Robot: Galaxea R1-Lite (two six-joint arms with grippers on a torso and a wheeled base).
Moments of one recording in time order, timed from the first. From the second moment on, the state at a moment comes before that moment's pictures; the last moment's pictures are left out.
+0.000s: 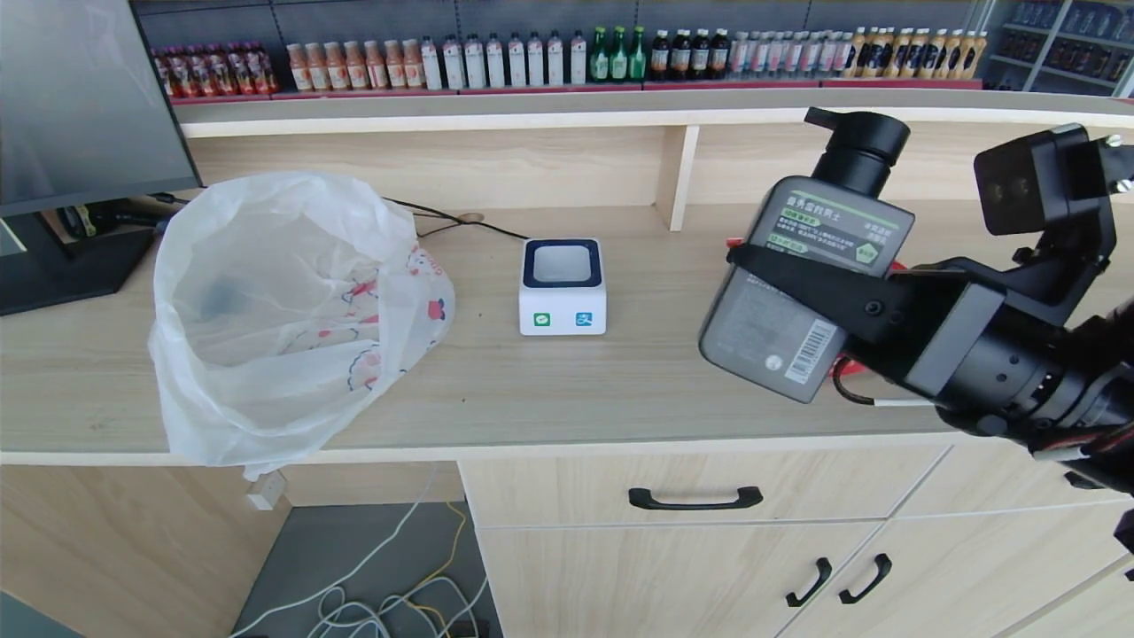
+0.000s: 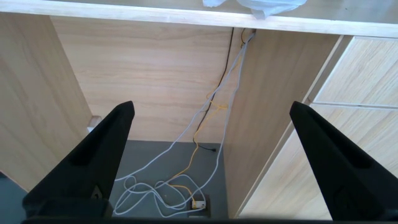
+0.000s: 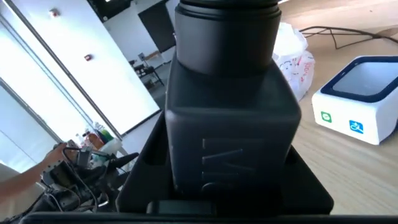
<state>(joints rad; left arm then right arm) 0.00 0.00 0.00 0.00 0.00 0.00 0.53 1.54 -0.62 -1.30 0.59 0.57</state>
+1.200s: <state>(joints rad) 0.00 0.00 0.00 0.00 0.00 0.00 0.64 1.48 -0.46 -1.37 0.78 0.64</state>
